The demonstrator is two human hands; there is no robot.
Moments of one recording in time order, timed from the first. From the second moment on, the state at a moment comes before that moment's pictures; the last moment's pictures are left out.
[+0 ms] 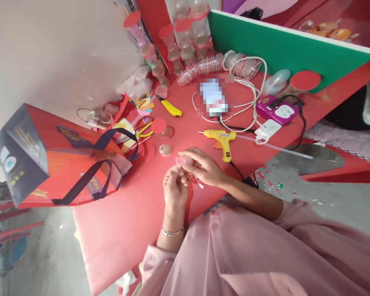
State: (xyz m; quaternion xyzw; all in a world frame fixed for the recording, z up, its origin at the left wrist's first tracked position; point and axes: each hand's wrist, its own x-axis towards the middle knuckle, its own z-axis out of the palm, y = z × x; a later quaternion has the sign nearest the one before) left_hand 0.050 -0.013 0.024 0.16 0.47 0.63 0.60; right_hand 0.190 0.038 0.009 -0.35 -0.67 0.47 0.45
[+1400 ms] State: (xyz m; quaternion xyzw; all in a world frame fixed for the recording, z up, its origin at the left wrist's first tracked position) left_hand 0.061 -0.021 0.027 0.31 0.47 0.69 0.46; right_hand 0.159 0.022 0.013 -0.31 -0.43 0.71 0.47
